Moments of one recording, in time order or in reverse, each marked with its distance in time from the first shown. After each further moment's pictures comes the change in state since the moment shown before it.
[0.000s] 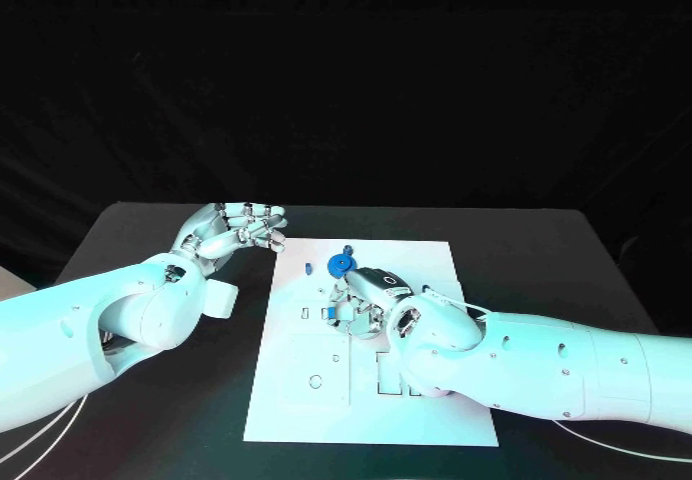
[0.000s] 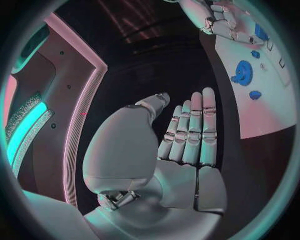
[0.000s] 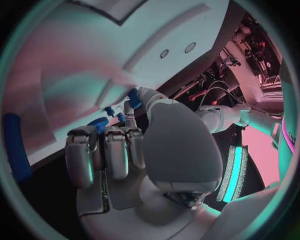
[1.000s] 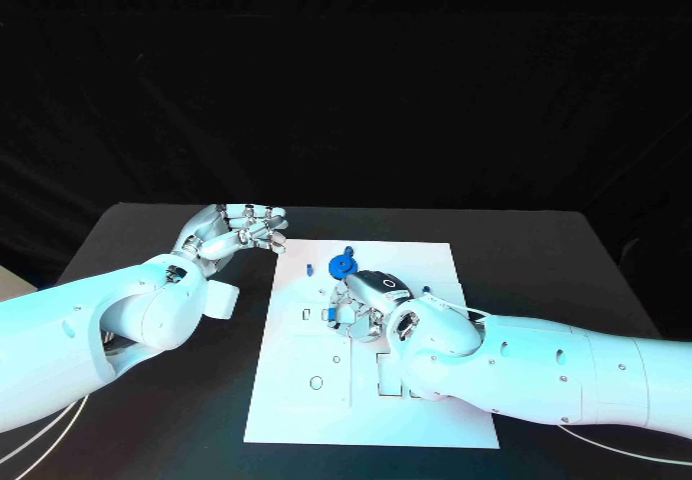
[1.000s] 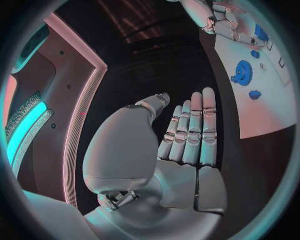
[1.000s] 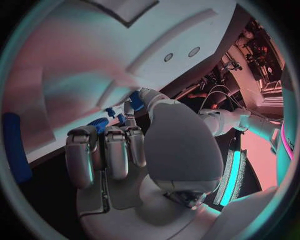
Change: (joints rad) left arm 0.000 -0.001 0.000 -0.002 0.000 0.001 -0.002; left_hand 0.000 0.000 0.003 0.003 0.000 0.000 0.000 0.000 0.000 0.000 0.000 0.000 0.000 0.000 0.000 0.004 0.002 0.000 0.001 0.000 0.005 0.003; right arm -0.007 0.008 -0.003 -0.010 -0.042 0.002 -0.012; right_hand -0.029 -0.029 -0.016 0.009 -0.013 -0.044 0.012 -0.011 -0.009 -0.004 0.011 -0.044 0.000 0.000 0.007 0.000 0.001 0.000 0.000 0.008 0.000 0.001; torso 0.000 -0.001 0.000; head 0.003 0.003
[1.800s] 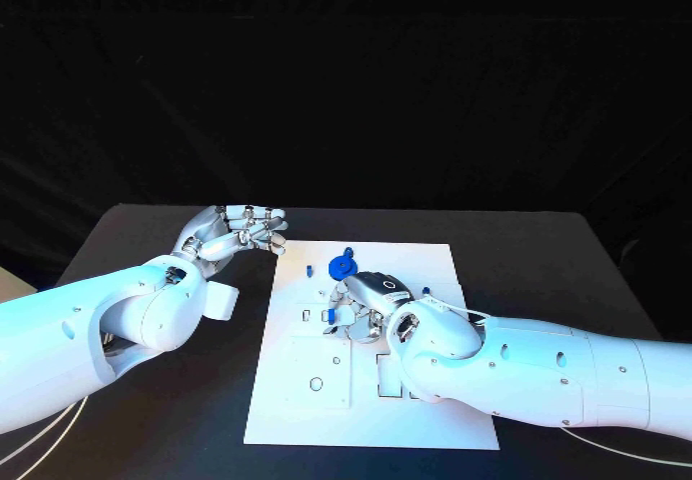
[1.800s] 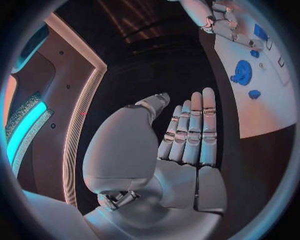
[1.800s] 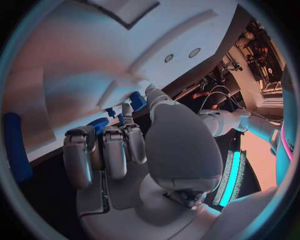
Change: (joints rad) left arm 0.000 0.000 0.000 -0.001 0.000 0.001 -0.002; left_hand 0.000 0.000 0.000 0.000 0.000 0.000 0.000 0.000 0.000 0.000 0.000 0.000 0.000 0.000 0.000 0.000 0.001 0.000 -0.003 0.003 0.000 0.001; right arm -0.001 -0.002 -0.001 0.004 -0.010 -0.006 -0.005; right_hand -0.047 0.001 -0.177 0.008 -0.181 -0.067 0.035 -0.027 -0.022 -0.008 0.031 -0.065 0.000 0.000 0.036 0.000 0.000 0.000 0.000 0.029 0.000 0.000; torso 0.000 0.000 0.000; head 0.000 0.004
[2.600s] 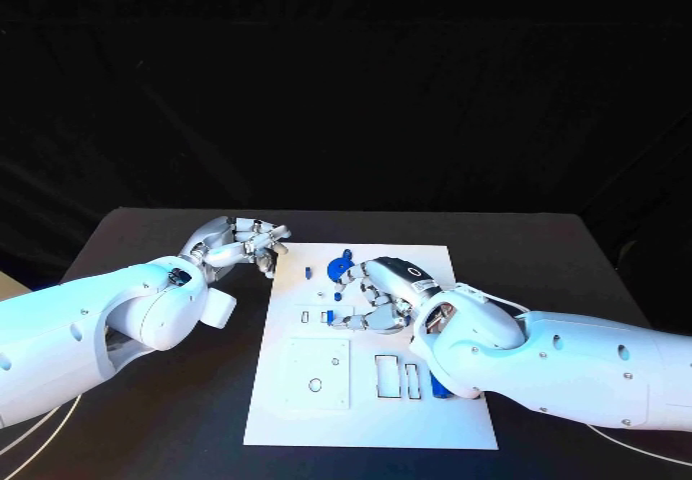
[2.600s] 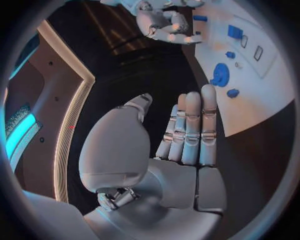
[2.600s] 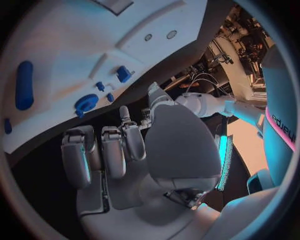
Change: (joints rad) left arm 0.000 0.017 0.000 -0.050 -0.172 0.067 -0.199; left_hand -0.122 -0.027 -0.195 0.179 0.000 -0.079 -0.040 0.173 0.071 0.019 -0.054 0.394 0.277 0.182 -0.060 0.668 0.507 0.000 0.104 -0.051 0.359 0.245; right arm 0.047 -0.172 0.020 0.158 0.107 -0.054 0.202; right_hand -0.002 0.007 -0.072 0.004 0.020 -0.059 0.026 -0.031 -0.018 -0.037 0.028 -0.044 0.000 -0.002 0.019 0.000 0.000 0.000 0.000 0.021 0.000 0.000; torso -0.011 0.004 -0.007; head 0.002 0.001
